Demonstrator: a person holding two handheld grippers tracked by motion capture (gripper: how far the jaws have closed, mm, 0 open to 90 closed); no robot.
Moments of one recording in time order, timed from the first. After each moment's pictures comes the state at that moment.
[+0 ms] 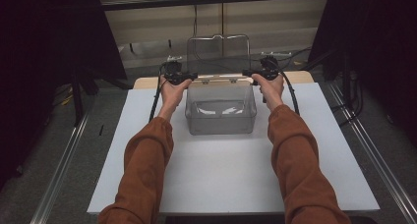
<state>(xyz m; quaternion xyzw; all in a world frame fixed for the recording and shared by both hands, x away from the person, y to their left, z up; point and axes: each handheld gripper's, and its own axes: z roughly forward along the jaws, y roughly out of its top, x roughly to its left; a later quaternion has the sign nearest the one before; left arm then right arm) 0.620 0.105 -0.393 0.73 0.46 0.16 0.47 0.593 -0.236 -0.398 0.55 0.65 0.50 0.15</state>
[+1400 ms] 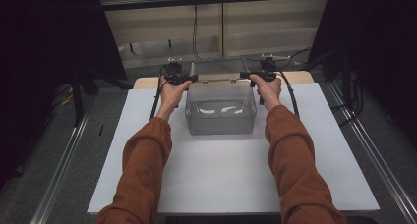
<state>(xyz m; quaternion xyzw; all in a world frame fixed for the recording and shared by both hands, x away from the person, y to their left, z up) 0.620 0.105 -0.398 0.73 0.48 0.14 0.46 0.600 -0.233 -0.412 0.61 0.62 0.49 0.09</state>
